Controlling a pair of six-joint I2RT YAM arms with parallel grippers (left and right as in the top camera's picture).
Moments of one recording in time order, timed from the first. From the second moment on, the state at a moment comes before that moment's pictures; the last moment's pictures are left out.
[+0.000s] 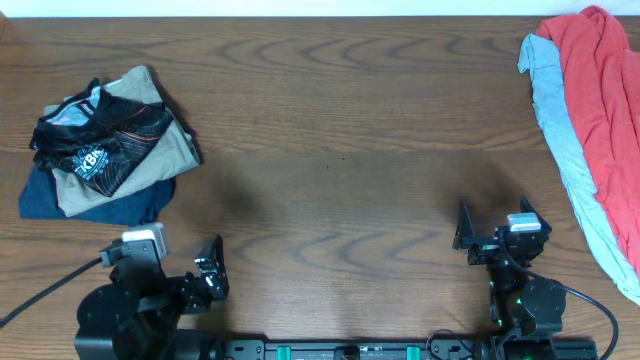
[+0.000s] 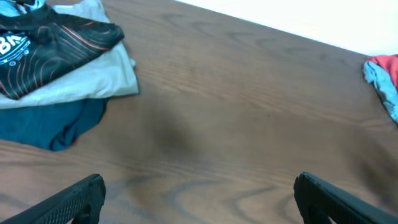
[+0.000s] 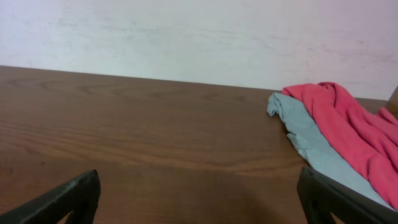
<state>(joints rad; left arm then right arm) -0.07 0.33 0.87 -1.08 0.08 -0.29 0.04 0.01 0.01 -0.07 -0.02 -0.05</state>
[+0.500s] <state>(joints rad) -0.07 0.02 0.28 -0.55 0.07 -0.27 0.04 0.01 0.01 -0.07 -0.02 -0.05</state>
